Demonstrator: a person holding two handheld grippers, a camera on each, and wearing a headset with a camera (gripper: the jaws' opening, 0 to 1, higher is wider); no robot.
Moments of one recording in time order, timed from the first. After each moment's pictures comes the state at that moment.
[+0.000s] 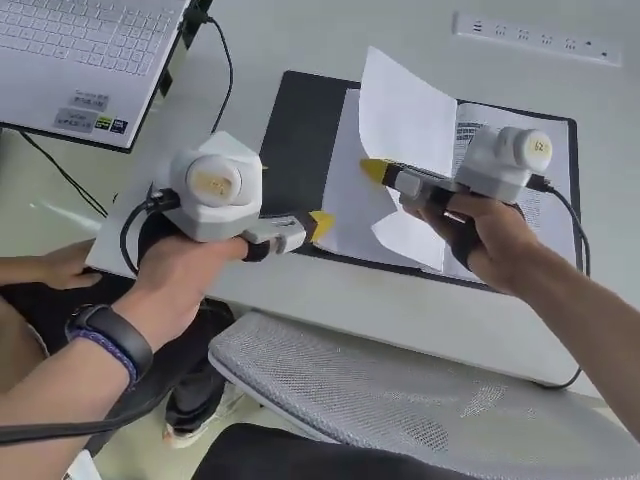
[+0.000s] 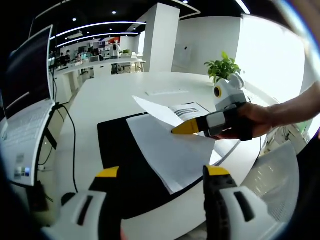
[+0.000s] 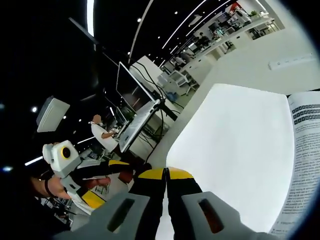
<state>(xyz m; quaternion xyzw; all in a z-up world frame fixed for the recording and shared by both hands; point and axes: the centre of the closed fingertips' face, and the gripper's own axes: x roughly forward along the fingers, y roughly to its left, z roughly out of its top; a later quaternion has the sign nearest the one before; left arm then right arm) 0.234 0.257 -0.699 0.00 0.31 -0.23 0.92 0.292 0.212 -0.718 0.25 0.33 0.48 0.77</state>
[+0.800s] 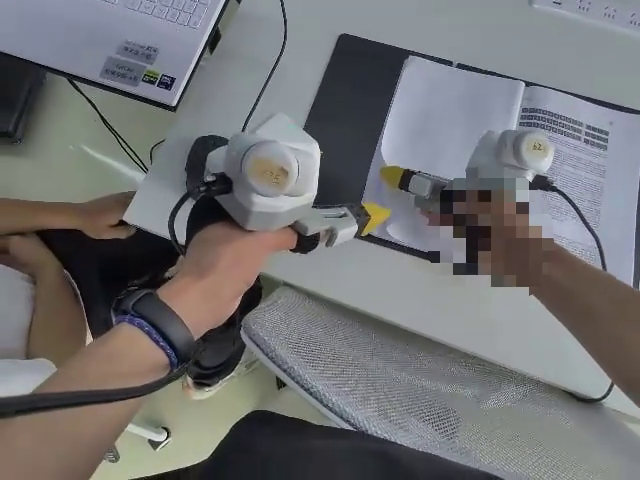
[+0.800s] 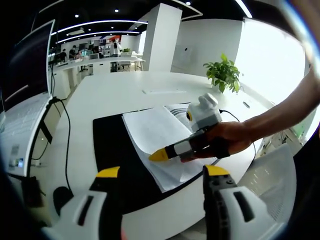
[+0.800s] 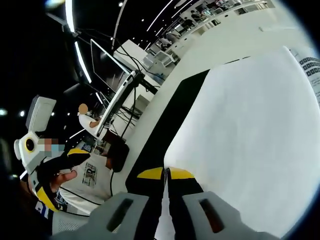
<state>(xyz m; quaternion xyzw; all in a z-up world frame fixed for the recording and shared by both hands) 0.222 0.249 -0.706 -0.02 0.32 -0.24 0.92 0.287 0.234 -0.803 0.22 0.43 0.45 0.75</state>
